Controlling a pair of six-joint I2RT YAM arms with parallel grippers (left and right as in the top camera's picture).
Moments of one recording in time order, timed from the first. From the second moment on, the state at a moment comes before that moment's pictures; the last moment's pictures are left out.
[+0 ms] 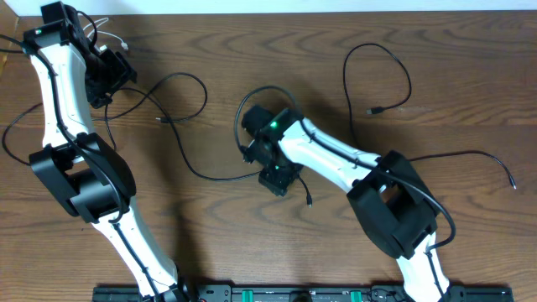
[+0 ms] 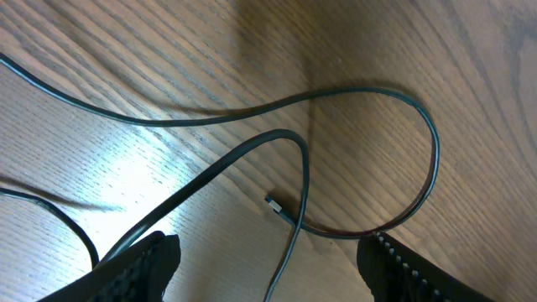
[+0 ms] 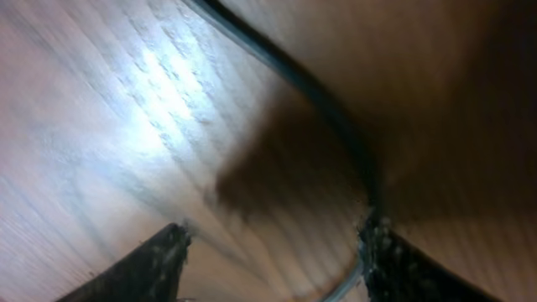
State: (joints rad) left arm 0.35 2.23 2.15 -1.28 0.14 -0.36; right arm 0.79 2.15 1.60 -1.05 -0.12 -0.20
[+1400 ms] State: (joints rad) left arm 0.35 2.23 2.15 -1.29 0.14 -0.36; right arm 0.77 2.15 1.55 -0.97 0.06 -0.24
